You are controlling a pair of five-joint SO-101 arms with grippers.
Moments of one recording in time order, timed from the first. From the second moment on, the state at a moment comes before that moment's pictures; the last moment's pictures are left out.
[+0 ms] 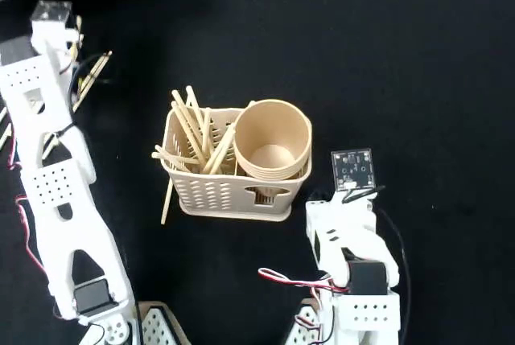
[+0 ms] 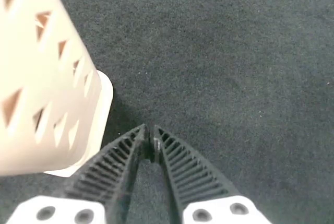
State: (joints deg) left arm -25.3 58.1 -78.4 100.7 -18.9; right arm 0.0 -103.1 96.9 62.5 4.4
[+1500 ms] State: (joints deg) left arm 0.2 -93.0 32.3 52.6 7.9; right arm 0.0 -103.1 96.9 62.5 4.4
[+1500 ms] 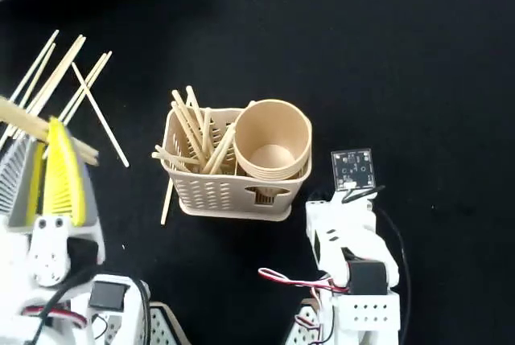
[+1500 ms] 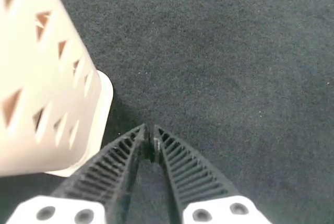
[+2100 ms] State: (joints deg) left arm 13.2 -96.0 68.8 34.5 13.4; right arm 0.0 -103.1 96.9 62.5 4.4
